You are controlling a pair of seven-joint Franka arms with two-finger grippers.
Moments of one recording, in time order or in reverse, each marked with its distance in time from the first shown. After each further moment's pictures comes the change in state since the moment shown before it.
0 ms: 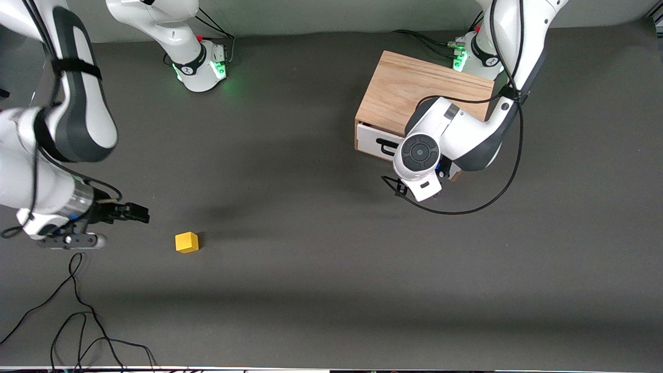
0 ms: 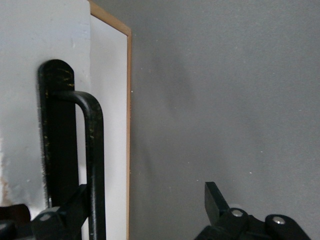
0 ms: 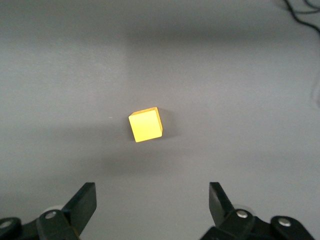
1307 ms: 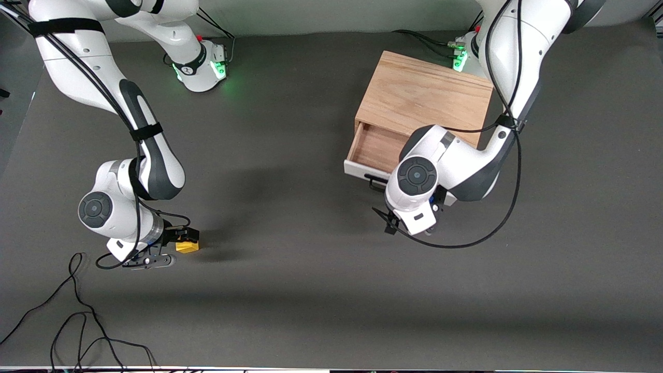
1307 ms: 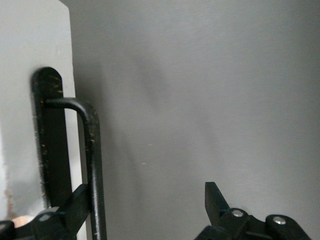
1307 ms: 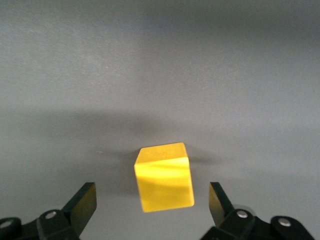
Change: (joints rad) left arm -0.002 0.206 -0.006 0.329 0.136 0.075 0.000; right arm 0.072 0.244 -0.011 -0.085 -0.001 0.357 -0.048
